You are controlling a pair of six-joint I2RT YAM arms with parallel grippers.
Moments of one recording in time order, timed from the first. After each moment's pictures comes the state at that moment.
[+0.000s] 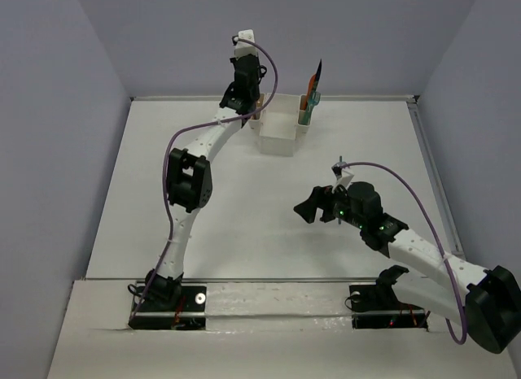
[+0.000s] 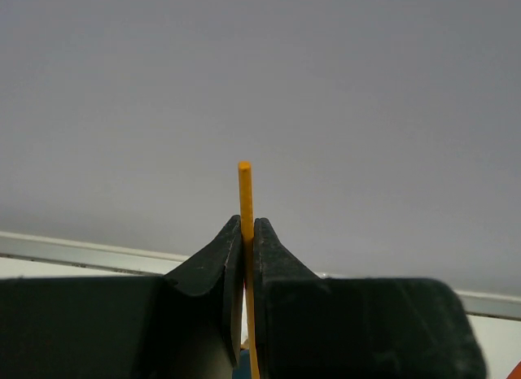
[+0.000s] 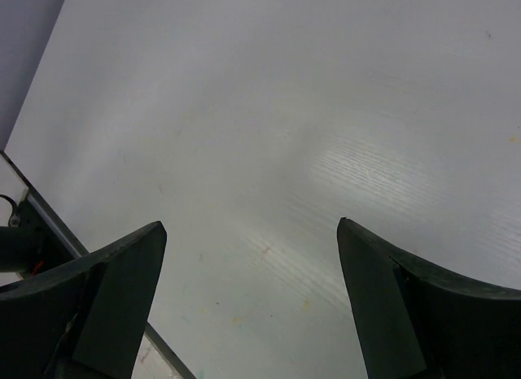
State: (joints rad) left arm -0.45 2.37 2.27 0.17 -0.51 -0.15; right arm 0.60 0.96 0.44 0.14 -0.20 0.52
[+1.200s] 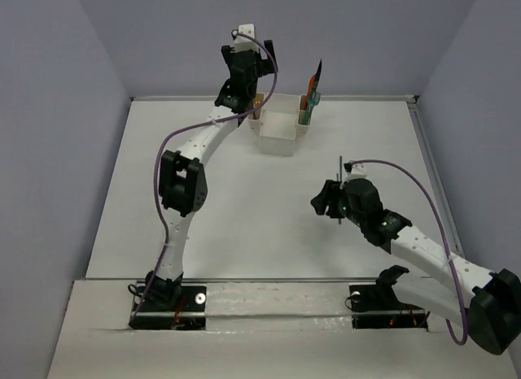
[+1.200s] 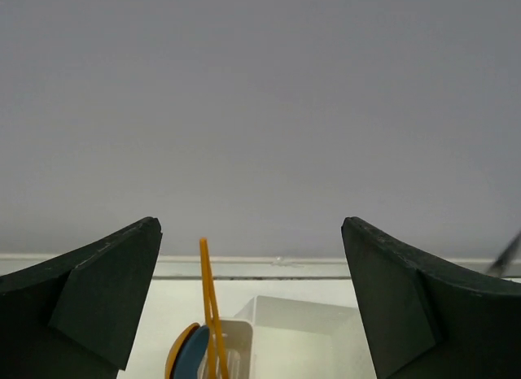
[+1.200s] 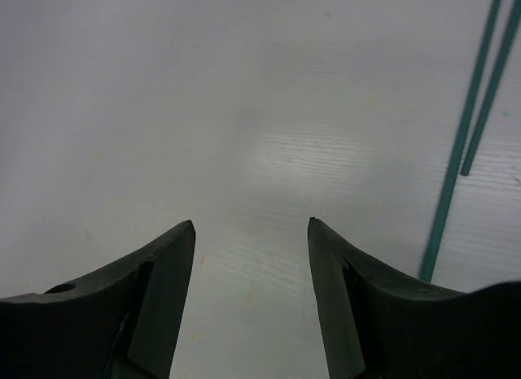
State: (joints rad) left arm -0.46 2.33 2.20 0.17 -0.37 -0.20; right arm 0.60 0.94 0.50 -0.07 0.08 0.58
